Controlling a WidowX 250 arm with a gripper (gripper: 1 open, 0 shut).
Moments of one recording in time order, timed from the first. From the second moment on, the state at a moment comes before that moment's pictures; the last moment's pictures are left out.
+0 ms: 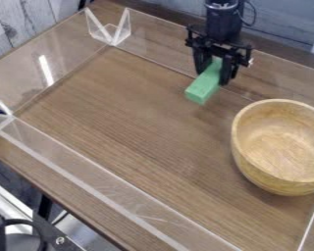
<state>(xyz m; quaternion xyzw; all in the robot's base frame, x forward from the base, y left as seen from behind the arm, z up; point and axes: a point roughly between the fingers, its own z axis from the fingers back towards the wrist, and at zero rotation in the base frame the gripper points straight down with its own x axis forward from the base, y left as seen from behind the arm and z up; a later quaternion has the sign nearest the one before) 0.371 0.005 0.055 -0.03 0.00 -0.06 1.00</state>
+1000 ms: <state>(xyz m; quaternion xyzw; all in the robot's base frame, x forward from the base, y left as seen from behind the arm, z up) 0.368 -0.004 0.049 -0.04 -0.03 -0.09 0.99</state>
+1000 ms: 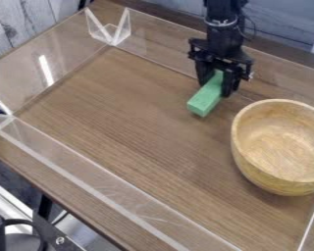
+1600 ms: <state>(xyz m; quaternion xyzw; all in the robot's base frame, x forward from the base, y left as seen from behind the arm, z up) 0.367 -0.005 0.043 -0.04 -0.04 -0.09 0.99</state>
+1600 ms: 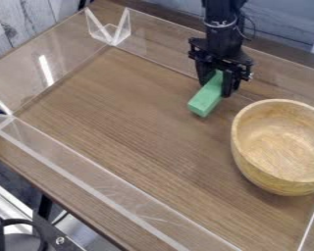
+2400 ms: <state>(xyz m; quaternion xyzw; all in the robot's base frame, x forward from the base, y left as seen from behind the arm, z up) 0.367 -0.004 0.037 -0.04 -0.05 -0.10 0.99</state>
